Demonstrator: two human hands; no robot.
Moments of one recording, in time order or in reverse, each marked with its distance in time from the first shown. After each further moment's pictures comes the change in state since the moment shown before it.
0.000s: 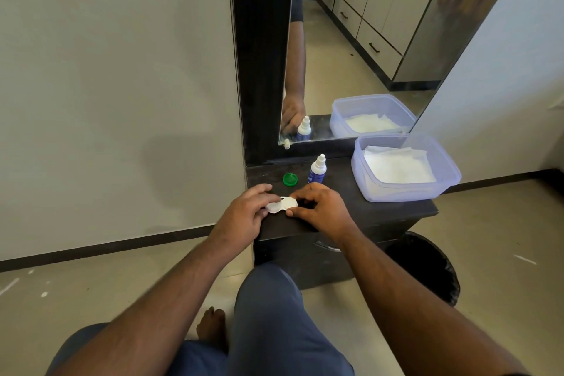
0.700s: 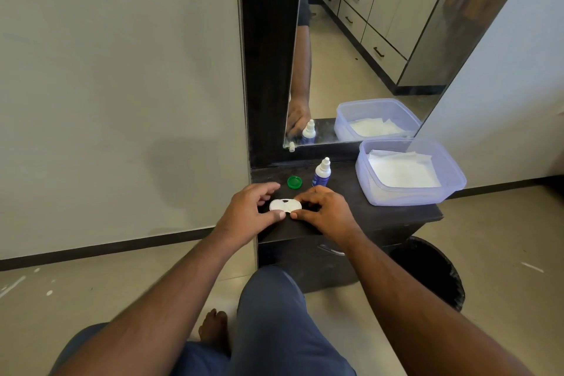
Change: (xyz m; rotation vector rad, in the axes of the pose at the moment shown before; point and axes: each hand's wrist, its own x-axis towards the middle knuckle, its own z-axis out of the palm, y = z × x) left_hand 0.008 0.002 -0.005 -0.244 0.031 -0.154; right_hand 0.001 0.003 0.002 -0.008 0.009 -0.005
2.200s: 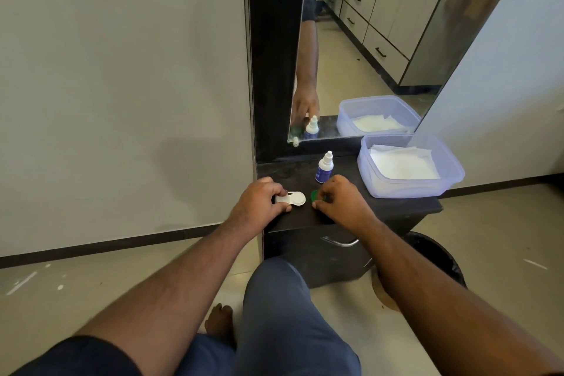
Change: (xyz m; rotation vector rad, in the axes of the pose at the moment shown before) left_hand 0.004 0.014 0.005 0.301 -0.018 0.030; right_hand -0.007 -0.008 -0.022 -0.294 -0.032 0.129
